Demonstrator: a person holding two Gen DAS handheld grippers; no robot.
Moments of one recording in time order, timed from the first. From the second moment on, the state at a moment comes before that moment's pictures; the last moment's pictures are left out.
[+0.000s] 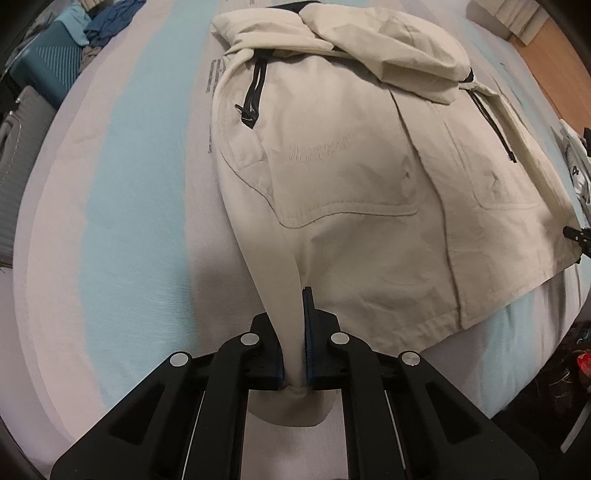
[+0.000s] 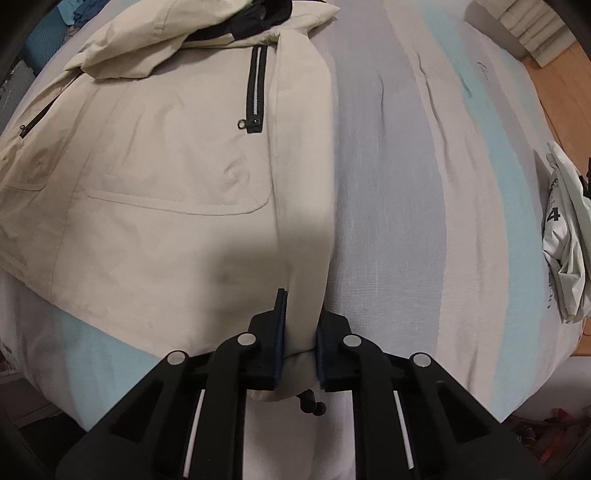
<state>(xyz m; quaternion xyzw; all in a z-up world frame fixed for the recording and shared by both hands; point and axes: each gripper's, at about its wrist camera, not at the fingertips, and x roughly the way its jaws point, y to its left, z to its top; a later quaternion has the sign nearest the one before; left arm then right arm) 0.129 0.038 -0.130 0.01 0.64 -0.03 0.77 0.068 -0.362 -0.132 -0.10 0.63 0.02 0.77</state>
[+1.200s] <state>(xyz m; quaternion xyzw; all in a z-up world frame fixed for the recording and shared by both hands) 0.175 0.044 -0.027 0.04 0.65 -0.01 0.76 0.138 -0.389 -0.031 -0.07 0.64 0.12 0.76</state>
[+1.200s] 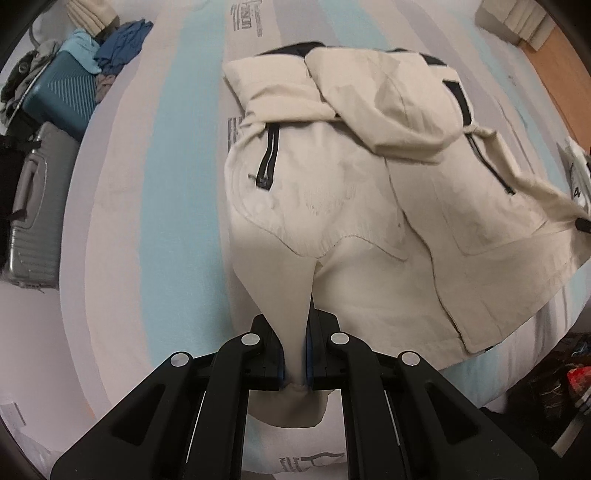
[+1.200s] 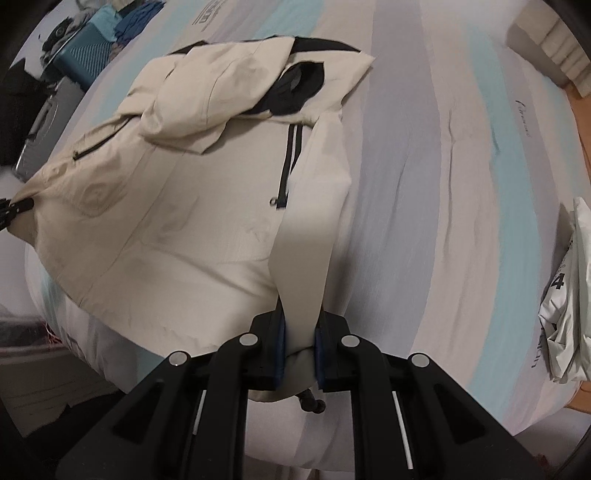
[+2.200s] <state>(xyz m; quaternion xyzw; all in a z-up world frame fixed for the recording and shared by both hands) 0.398 0.089 -0.021 0.04 0.63 -0.02 0.78 0.368 -0.379 -0.014 -0.04 0.62 0.07 0.78</state>
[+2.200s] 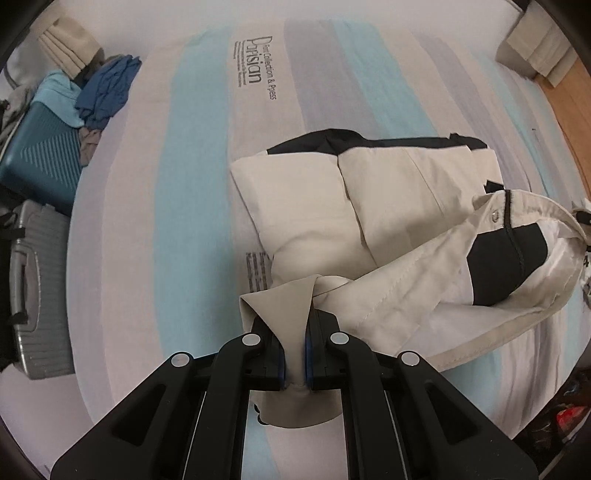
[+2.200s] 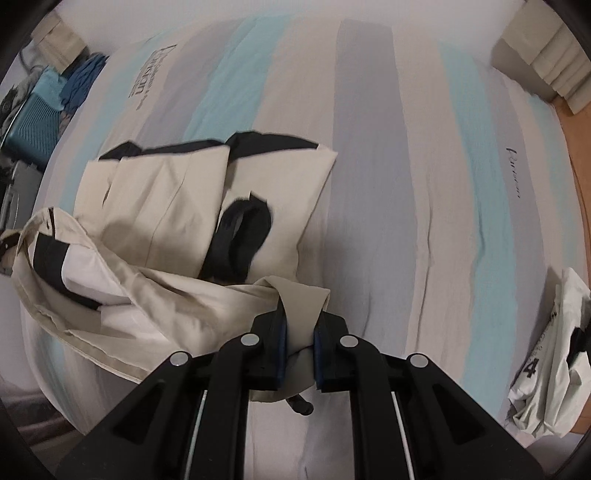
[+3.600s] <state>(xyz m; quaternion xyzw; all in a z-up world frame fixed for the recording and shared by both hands) 0.563 0.125 -0.169 0.01 0.63 -0.01 0.78 0.555 -0.346 -0.165 -0.03 0.65 0.03 0.76</state>
